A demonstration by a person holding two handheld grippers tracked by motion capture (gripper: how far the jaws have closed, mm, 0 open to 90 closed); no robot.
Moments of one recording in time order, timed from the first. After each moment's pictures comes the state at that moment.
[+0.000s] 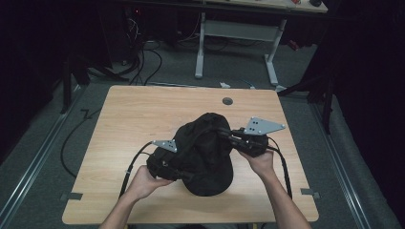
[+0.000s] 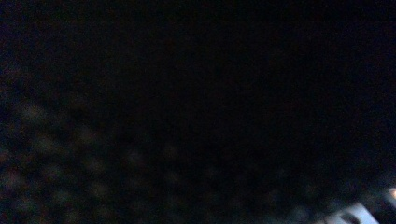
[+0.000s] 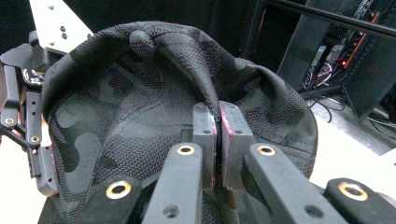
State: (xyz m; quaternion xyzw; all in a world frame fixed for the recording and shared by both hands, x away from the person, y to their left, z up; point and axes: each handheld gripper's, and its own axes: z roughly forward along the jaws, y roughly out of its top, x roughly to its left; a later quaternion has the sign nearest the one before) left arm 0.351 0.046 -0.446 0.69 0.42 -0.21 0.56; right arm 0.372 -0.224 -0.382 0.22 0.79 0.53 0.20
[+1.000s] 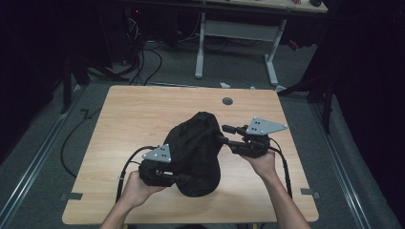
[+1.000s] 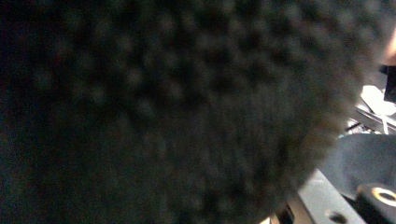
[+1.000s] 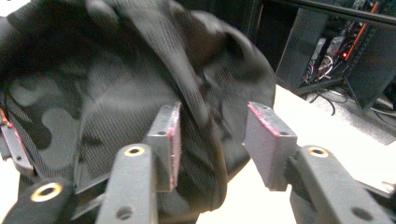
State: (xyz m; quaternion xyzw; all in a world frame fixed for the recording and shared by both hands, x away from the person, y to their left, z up) left arm 0.314 0.058 -0.423 0.70 0.35 -0.11 0.61; right arm 0.370 -0.228 -0.382 0.24 0.79 0.54 0.19
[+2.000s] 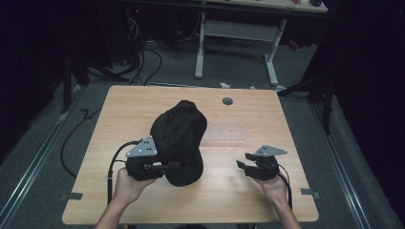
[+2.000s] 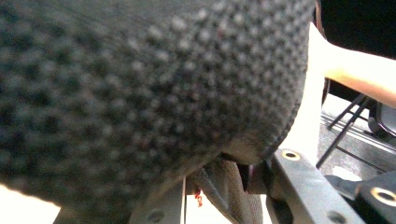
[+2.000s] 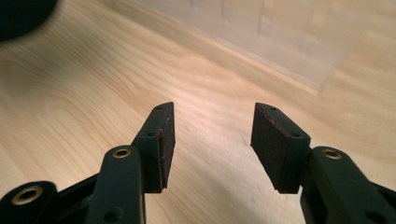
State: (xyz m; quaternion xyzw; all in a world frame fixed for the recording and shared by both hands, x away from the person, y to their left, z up) left arm 0.321 0.080 -0.406 0.65 0.38 -0.03 0.66; right arm 0.345 -0.280 -0.489 0.42 0.81 0.37 0.19
